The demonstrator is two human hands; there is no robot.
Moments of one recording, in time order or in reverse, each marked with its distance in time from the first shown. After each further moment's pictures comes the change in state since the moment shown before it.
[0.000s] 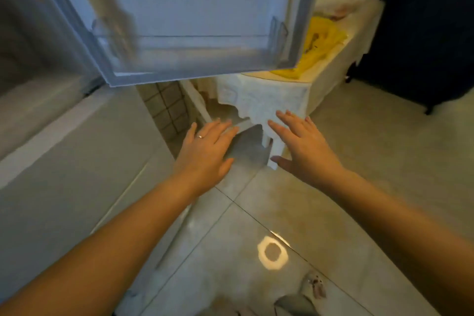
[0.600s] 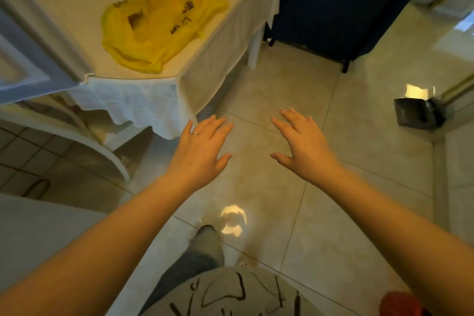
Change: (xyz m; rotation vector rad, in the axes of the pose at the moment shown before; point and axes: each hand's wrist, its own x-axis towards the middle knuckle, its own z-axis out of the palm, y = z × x) left_hand 0.259 0.272 0.152 -0.222 -0.192 0.147; right_hand -0.107 0.366 -0.057 -0.054 -0.206 0.367
